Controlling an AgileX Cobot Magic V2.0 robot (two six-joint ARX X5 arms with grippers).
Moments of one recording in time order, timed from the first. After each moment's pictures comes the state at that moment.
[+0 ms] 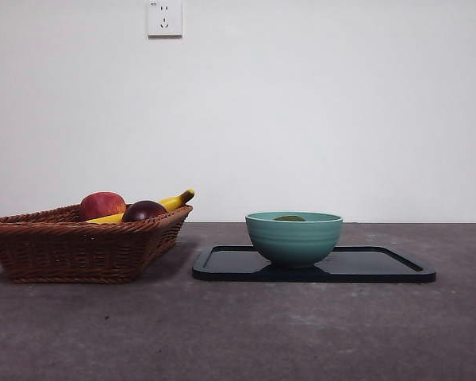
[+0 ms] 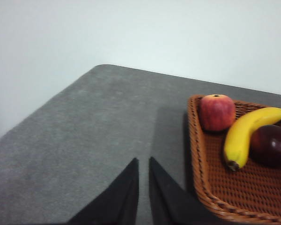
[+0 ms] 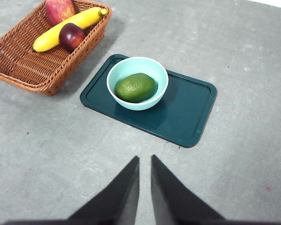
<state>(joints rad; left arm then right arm) 0.08 0.07 0.13 -0.14 -0.08 -0.13 0.64 0.68 1.02 -0.93 0.13 0.19</state>
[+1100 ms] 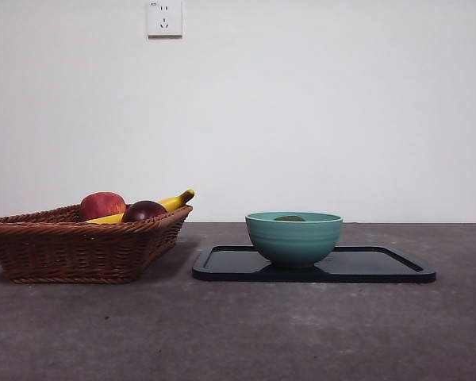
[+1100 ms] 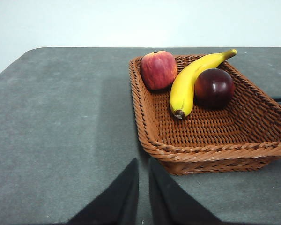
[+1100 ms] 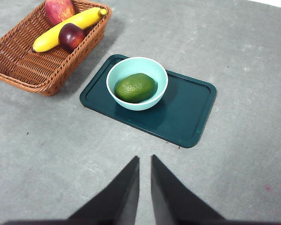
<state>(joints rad) -0.02 0.01 0.03 -0.18 0.08 0.00 0.64 0.68 1.02 -0.93 0.13 0.19</state>
